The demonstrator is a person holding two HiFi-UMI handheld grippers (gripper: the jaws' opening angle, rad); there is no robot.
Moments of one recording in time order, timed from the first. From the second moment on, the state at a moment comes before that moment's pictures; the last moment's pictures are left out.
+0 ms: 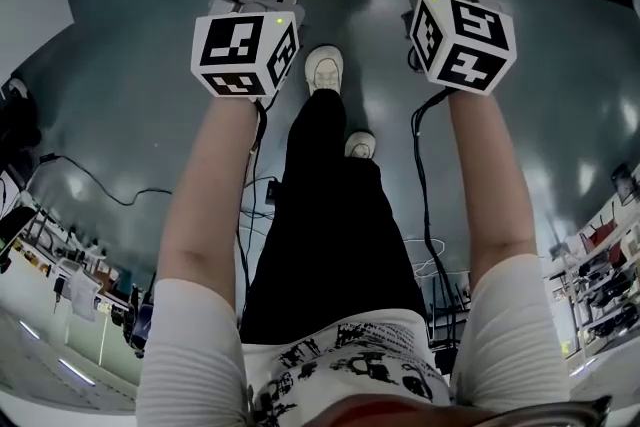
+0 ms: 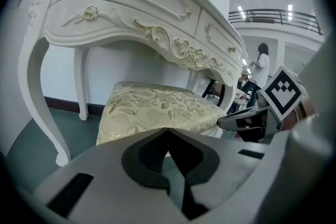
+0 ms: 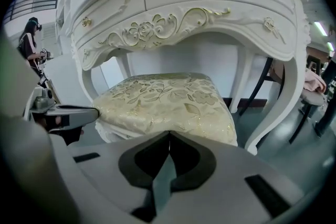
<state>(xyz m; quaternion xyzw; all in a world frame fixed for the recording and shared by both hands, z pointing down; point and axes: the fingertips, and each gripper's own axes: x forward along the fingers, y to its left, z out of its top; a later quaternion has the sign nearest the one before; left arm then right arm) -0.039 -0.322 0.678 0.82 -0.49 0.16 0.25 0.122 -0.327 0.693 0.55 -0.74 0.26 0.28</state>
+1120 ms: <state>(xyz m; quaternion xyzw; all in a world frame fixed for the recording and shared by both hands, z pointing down) -0.045 -0.421 0.674 0.83 -0.48 0.22 0.20 0.112 -0.425 0.687 0.56 -0.74 0.20 0.31</state>
